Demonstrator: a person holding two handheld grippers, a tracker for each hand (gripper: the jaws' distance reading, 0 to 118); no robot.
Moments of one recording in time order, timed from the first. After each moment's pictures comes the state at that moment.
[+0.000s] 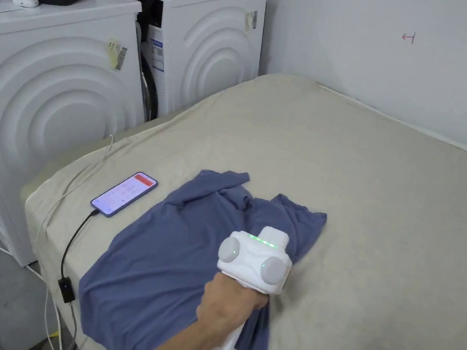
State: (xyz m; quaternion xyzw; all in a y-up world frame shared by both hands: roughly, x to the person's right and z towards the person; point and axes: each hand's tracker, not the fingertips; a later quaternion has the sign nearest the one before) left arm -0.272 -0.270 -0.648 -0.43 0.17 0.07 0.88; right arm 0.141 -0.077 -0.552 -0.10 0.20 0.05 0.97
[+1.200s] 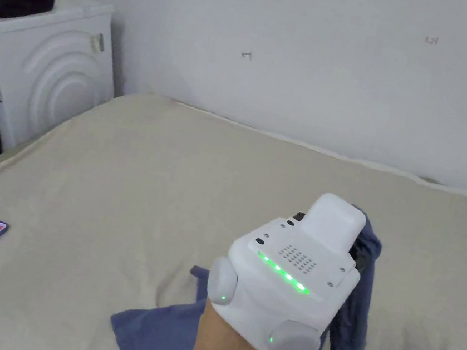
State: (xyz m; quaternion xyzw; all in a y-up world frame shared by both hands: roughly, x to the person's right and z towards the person) left arm -0.016 -0.062 -0.595 -0.13 -0.10 -0.09 0.98; right arm 0.217 -0.021 -0.512 0.00 0.09 0.00 1.00
